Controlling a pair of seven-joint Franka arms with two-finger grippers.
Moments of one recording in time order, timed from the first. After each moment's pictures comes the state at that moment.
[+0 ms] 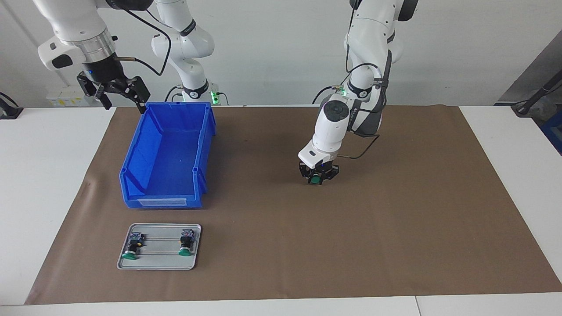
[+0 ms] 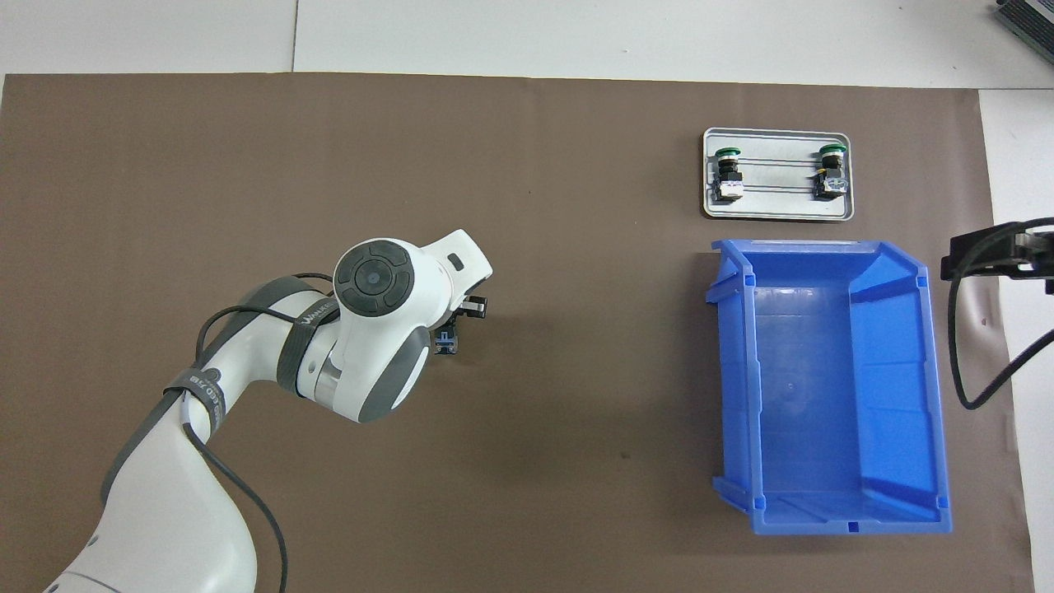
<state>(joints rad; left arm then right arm) -0.53 0.30 -0.02 -1.97 -0.03 2.39 -0.25 0.08 -0.04 -0.10 -1.54 -0.04 1.52 0.15</state>
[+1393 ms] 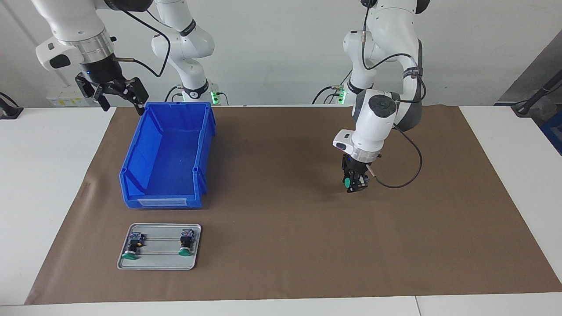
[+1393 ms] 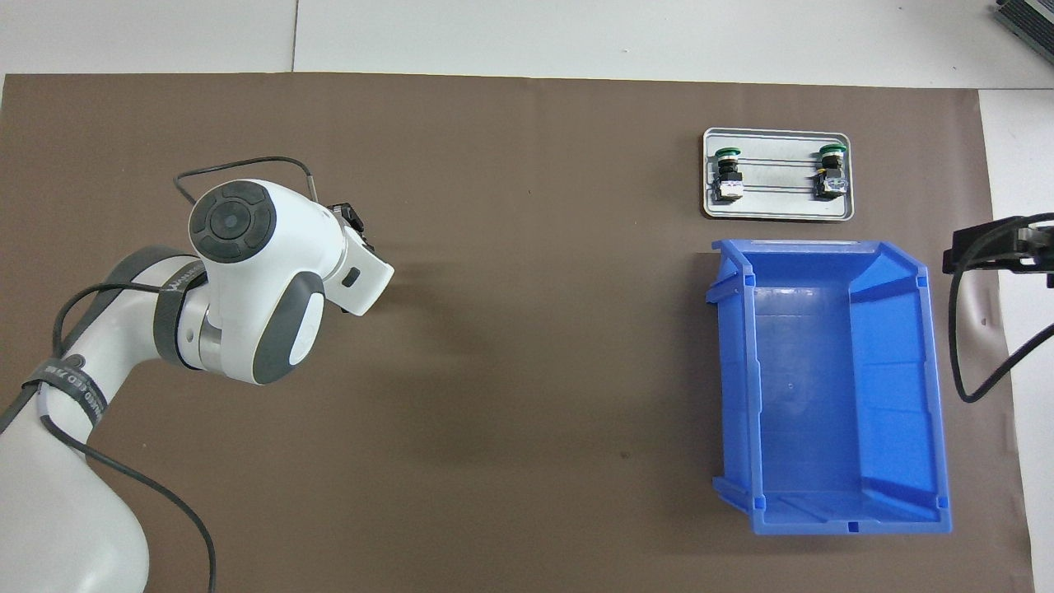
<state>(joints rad) -0.36 0.25 0.00 -1.94 -0.03 2.32 1.19 0.08 -0.04 -0.10 -1.55 -0.04 1.54 0.15</state>
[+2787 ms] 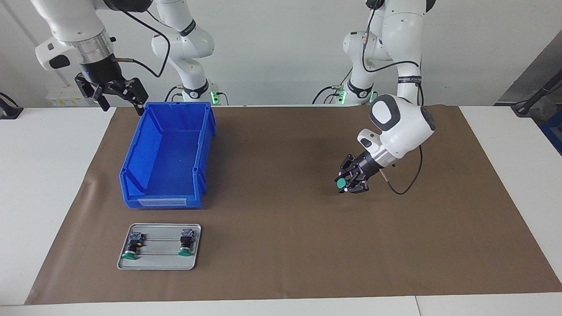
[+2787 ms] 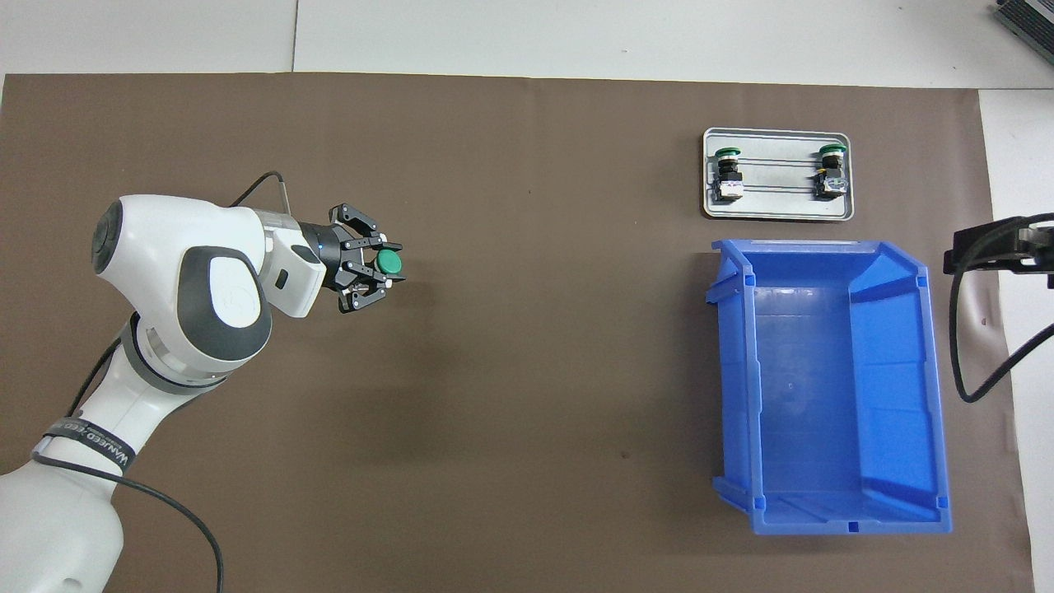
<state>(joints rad) -0.27 0.25 0.00 -2.01 -0.91 2.31 1.84 0.08 -0.04 -0.10 -1.55 -0.04 1.54 0.15</state>
